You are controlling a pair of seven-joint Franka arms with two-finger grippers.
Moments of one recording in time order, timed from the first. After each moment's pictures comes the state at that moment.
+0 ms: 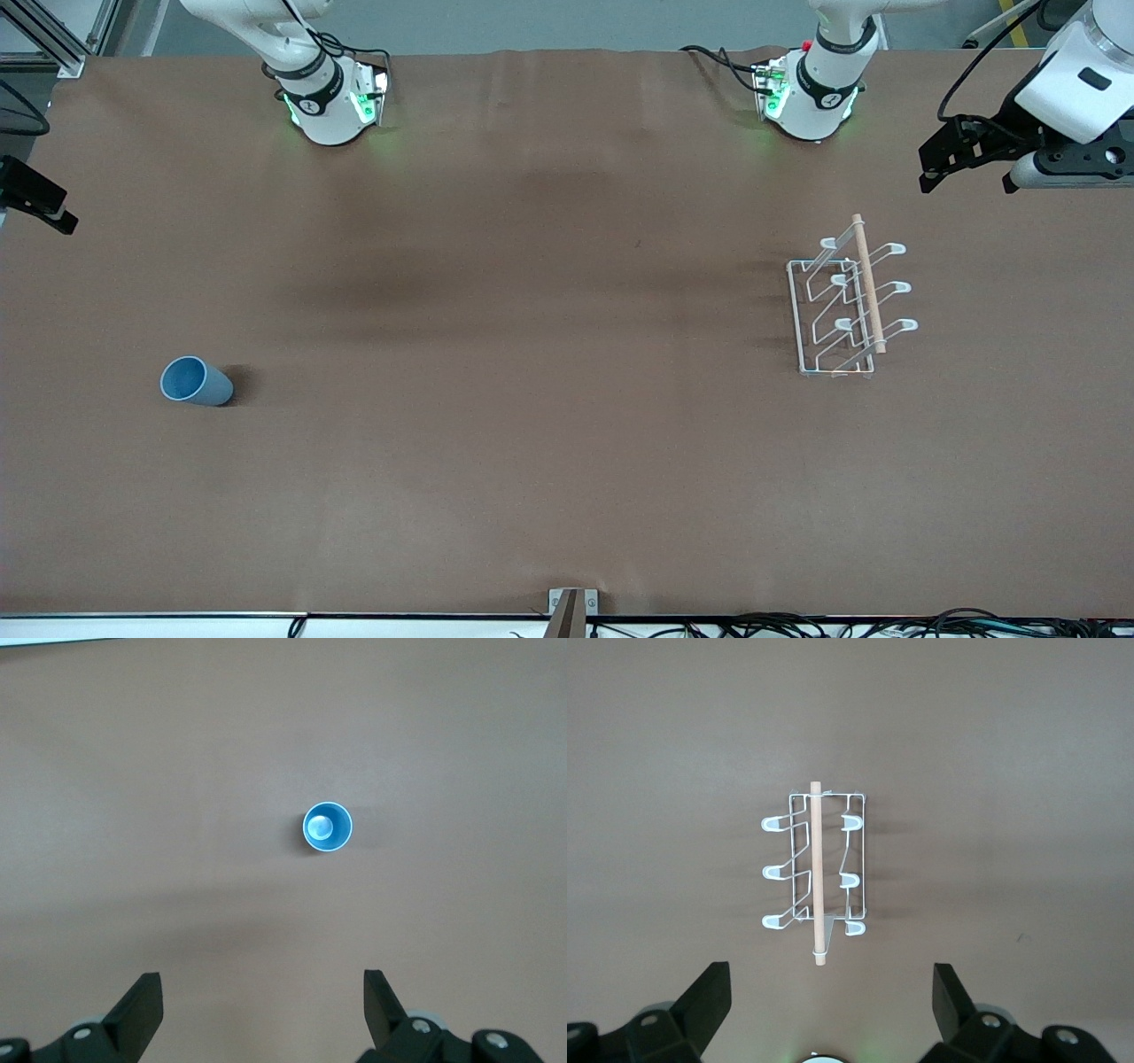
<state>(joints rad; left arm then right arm) 0.04 -0.14 -0.19 -1.66 -0.02 1.53 -0.12 0.00 -0.04 -0.10 -1.52 -0.01 1.55 -0.01</state>
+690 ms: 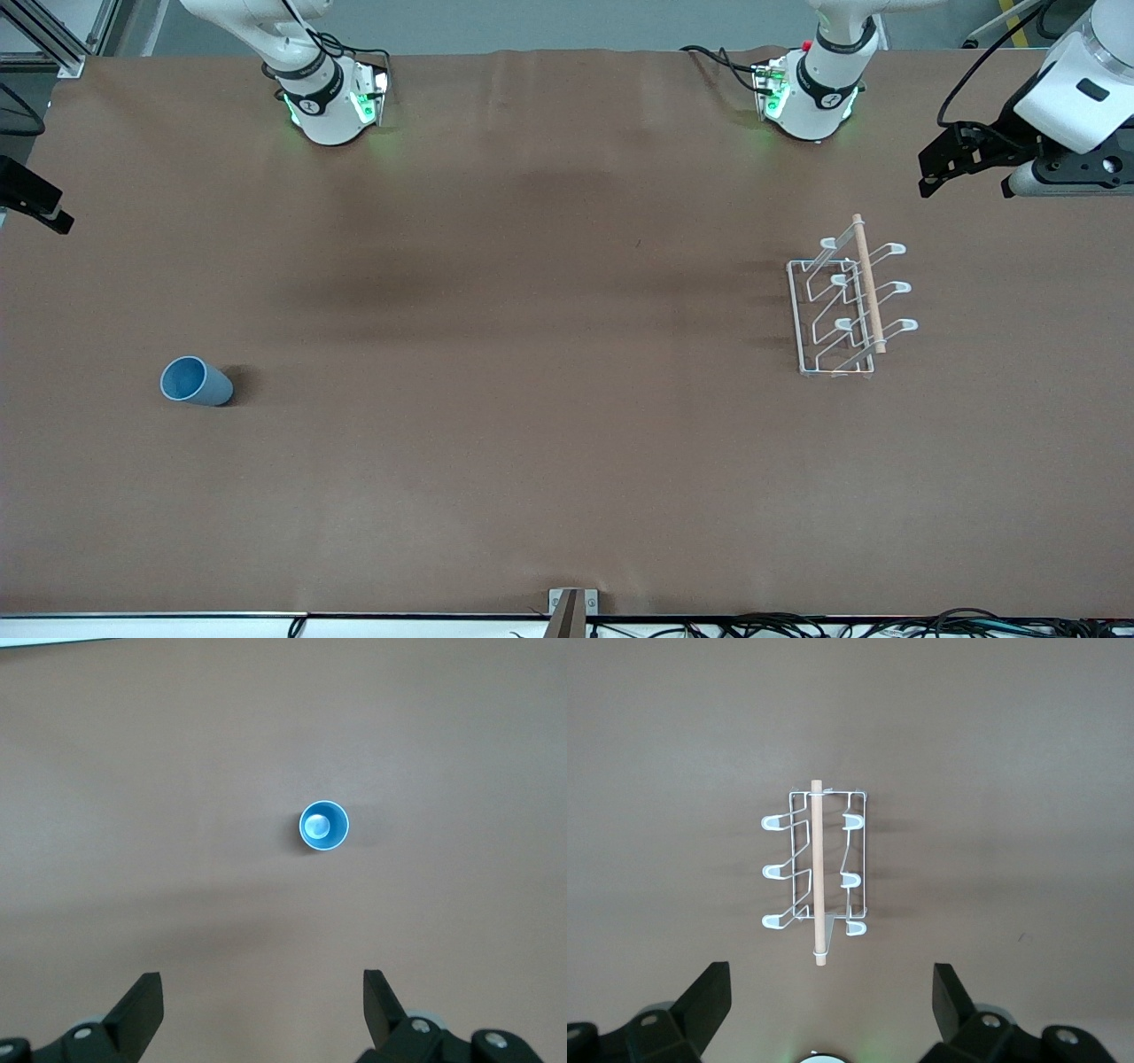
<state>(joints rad) 0.04 -0.13 -0.18 -1.65 -0.02 1.53 -0.12 0.00 -0.04 -0.10 -1.52 -0.01 1.55 -0.01</state>
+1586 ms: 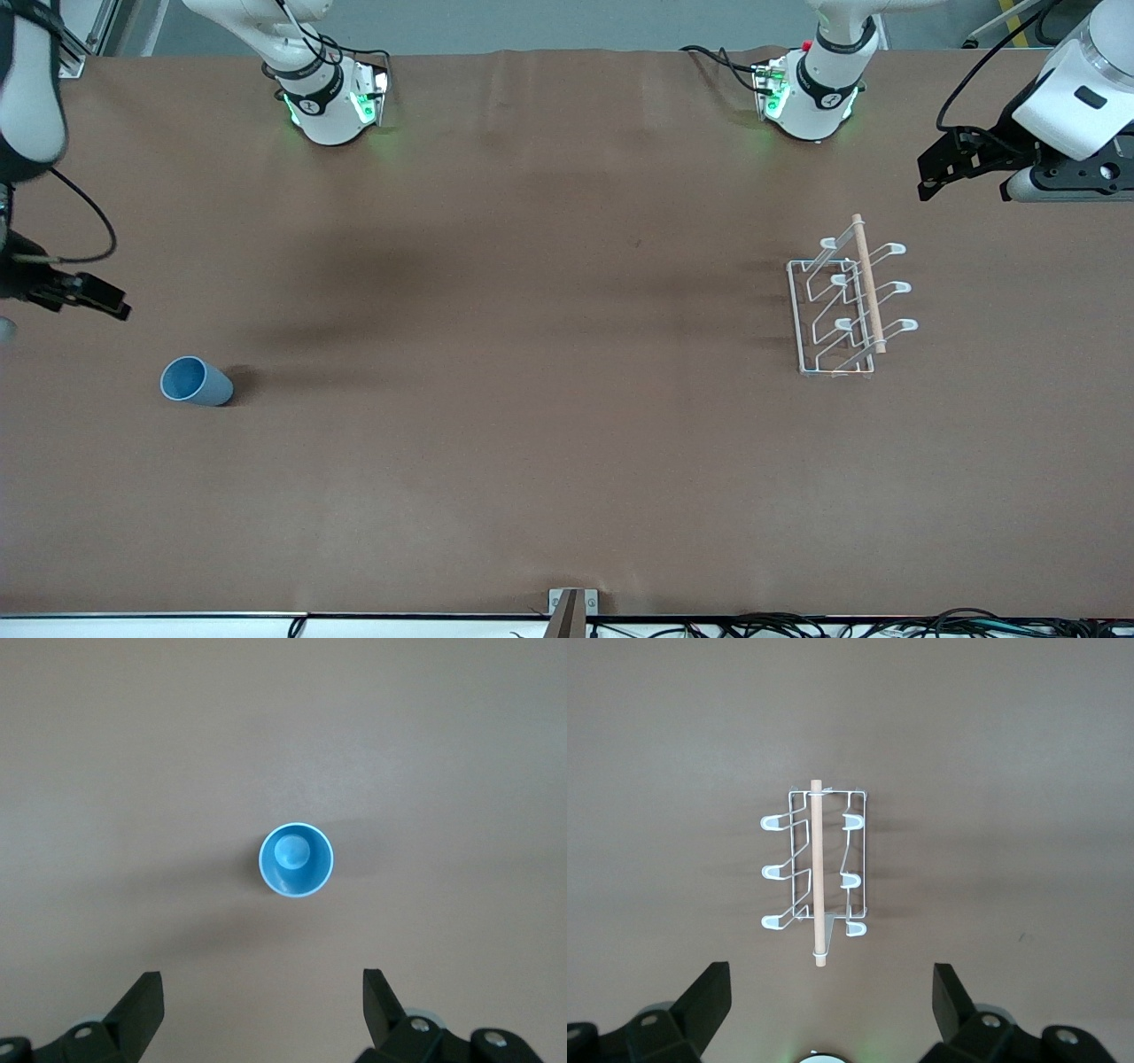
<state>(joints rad) 0.04 -0.12 -0.18 -1.65 -0.02 1.53 -0.12 -0.08 0.11 -0.10 -1.84 -0.01 1.99 -0.04</state>
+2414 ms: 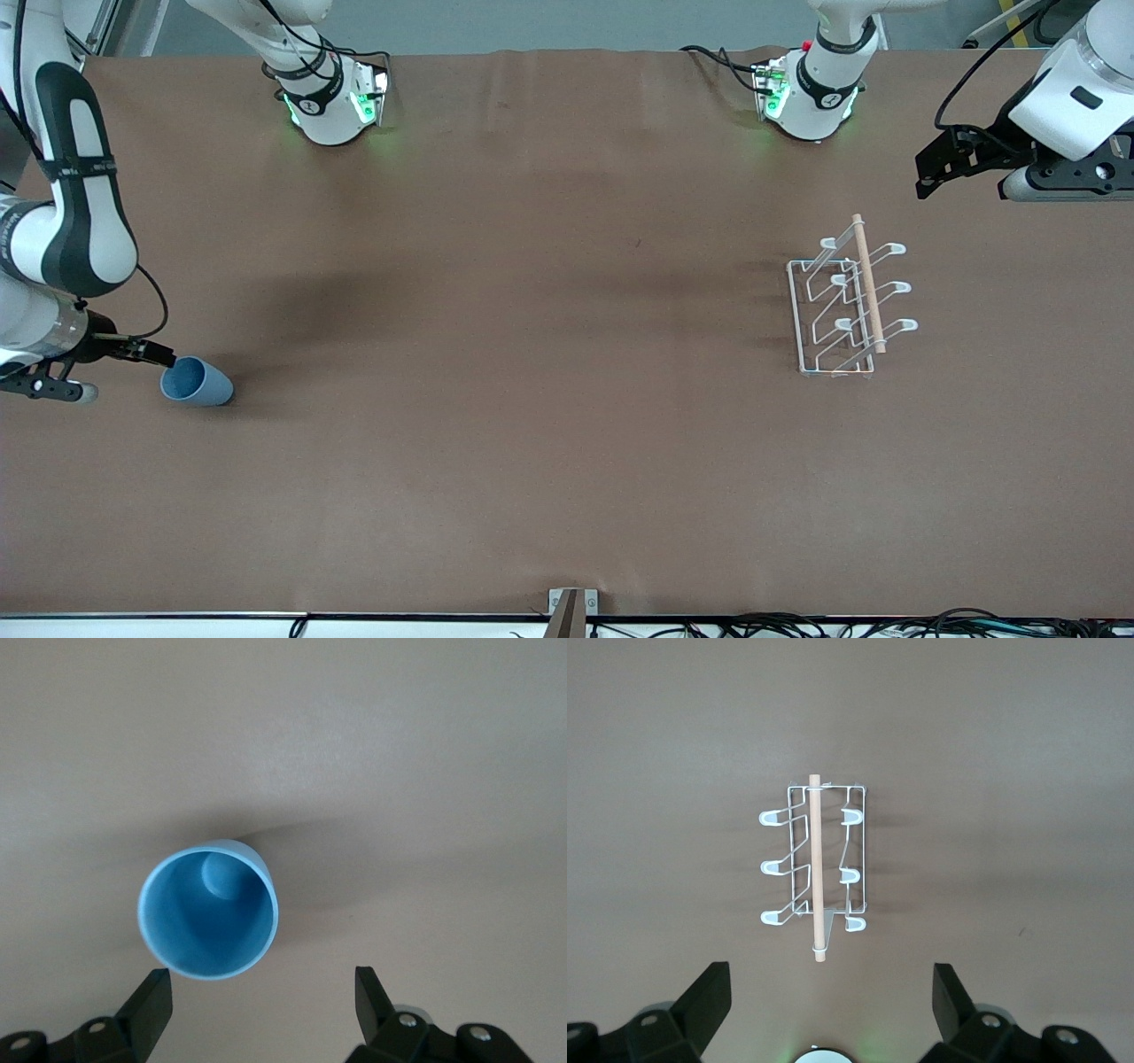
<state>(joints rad) 0.04 -0.12 -0.19 -1.65 -0.02 1.51 -0.12 -0.17 0.39 -0.10 -1.86 -0.01 2.20 -0.09</state>
